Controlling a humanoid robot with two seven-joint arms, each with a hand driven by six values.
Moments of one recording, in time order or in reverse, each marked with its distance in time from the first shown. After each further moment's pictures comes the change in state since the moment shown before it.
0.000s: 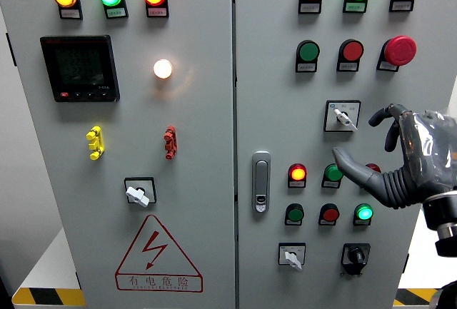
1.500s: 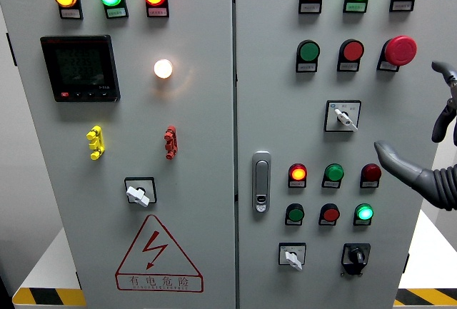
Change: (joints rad) left arm 0.000 0.000 0.000 0.000 -0.001 0.000 0.000; right arm -0.060 0.002 0.127 0.167 -0.004 0.051 0.116
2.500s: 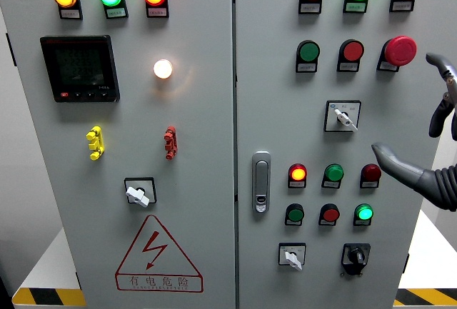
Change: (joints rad) left arm 0.000 0.000 0.000 0.000 0.000 0.000 0.000; right arm 0.006 0.000 0.065 0.010 -0.011 0.008 0.162
